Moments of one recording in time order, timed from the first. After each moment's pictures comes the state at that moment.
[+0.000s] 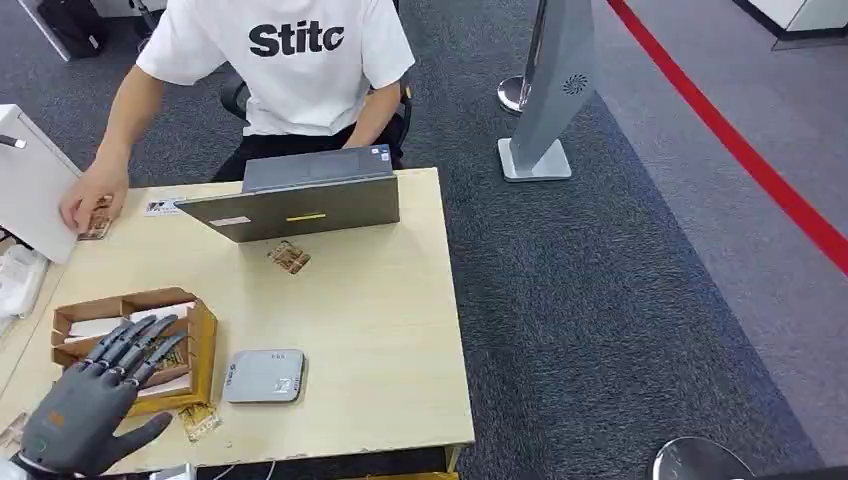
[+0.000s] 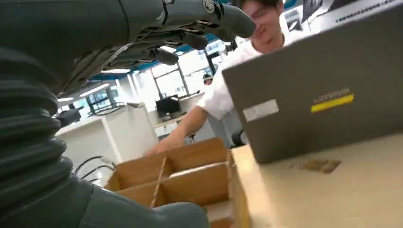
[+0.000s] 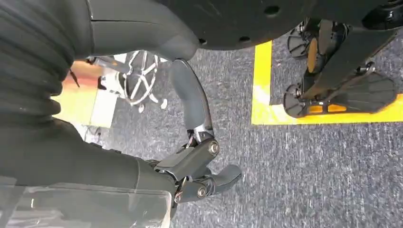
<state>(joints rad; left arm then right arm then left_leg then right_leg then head) 0.23 0.62 -0.12 -1.96 -0.98 0.12 -0.22 -0.04 0.21 -1.19 -0.20 1.27 -0.02 -0.01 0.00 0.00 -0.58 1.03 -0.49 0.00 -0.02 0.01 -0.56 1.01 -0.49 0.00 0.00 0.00</state>
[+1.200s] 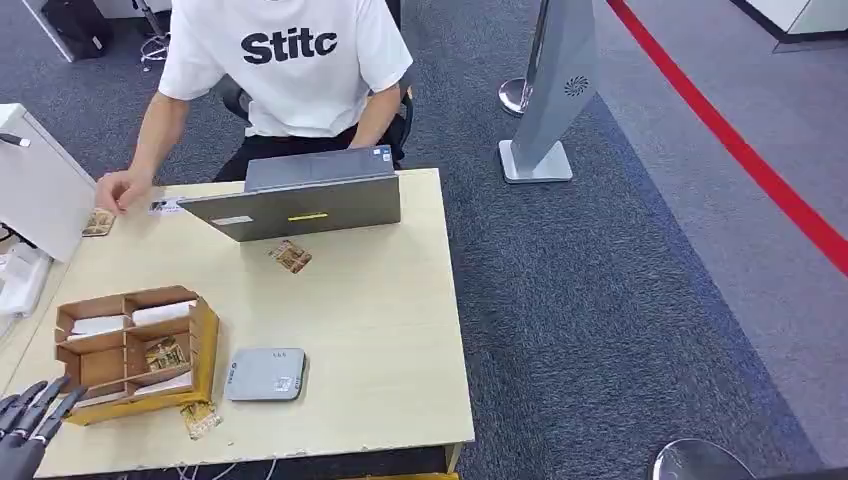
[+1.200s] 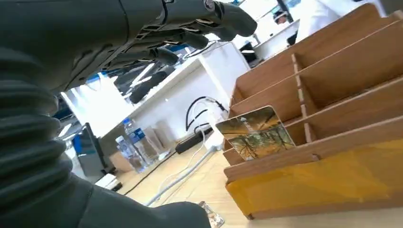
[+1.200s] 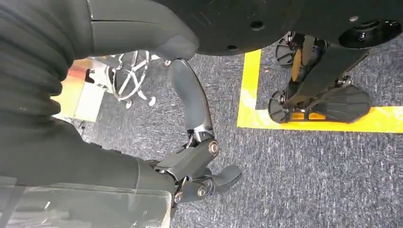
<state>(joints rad) 0.51 0.62 0.17 -1.93 -1.07 0.10 -0.06 -0.05 0.19 -1.19 -0.21 1.28 0.04 -0.07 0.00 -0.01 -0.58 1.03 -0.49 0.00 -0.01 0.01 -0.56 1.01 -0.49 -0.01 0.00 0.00</state>
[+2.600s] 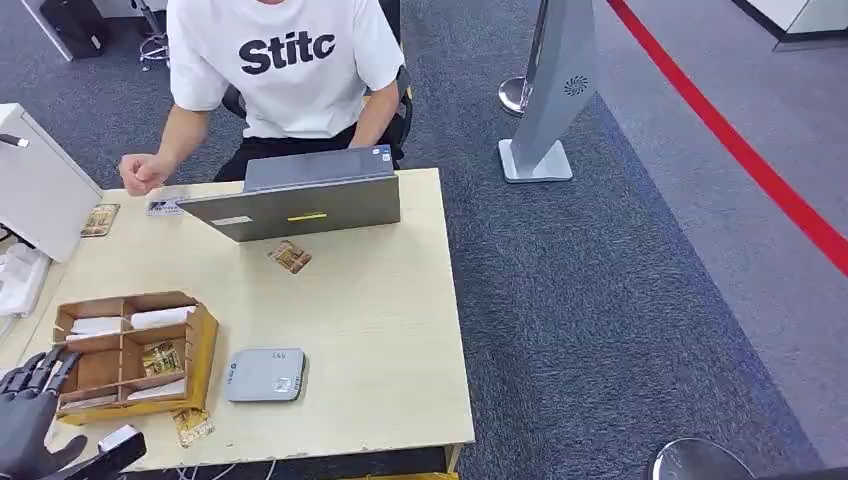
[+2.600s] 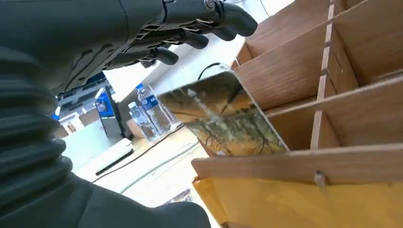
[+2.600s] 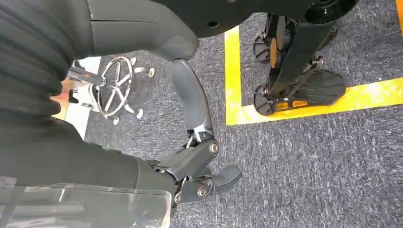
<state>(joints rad) 0.20 0.46 0.17 -1.60 -1.14 0.08 -0.10 -0.05 0.17 -1.25 -0.24 1.18 0.05 -0.08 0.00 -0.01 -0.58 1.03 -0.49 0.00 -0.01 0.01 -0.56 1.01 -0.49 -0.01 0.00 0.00</state>
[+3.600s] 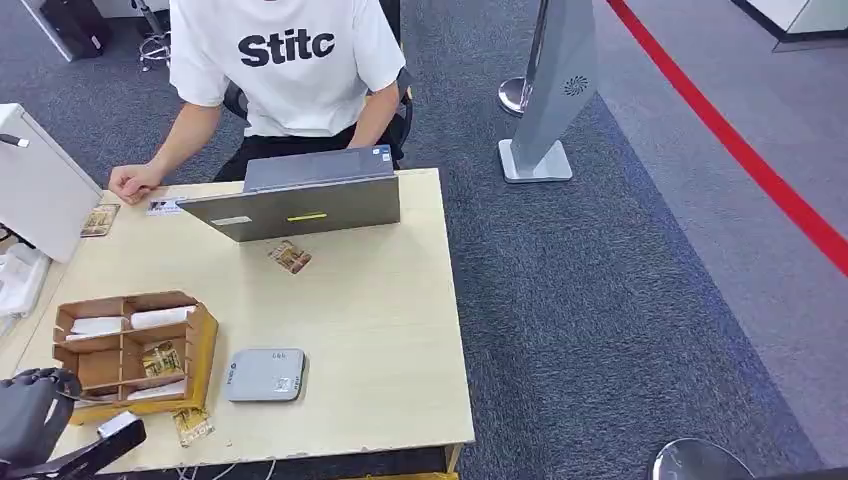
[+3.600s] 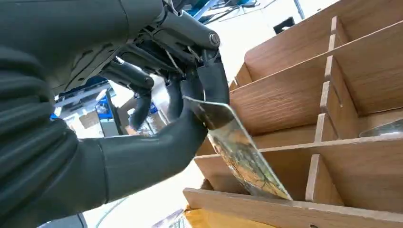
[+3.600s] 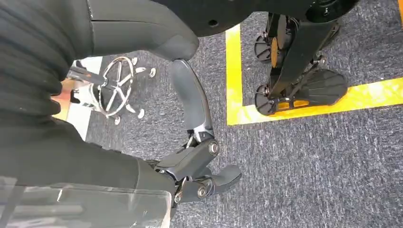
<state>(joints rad) 0.16 0.46 0.17 -1.60 -1.14 0.08 -0.11 -0.05 0.16 -1.25 -0.23 1.18 0.05 -0.07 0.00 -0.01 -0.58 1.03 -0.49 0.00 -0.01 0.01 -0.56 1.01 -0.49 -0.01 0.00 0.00</state>
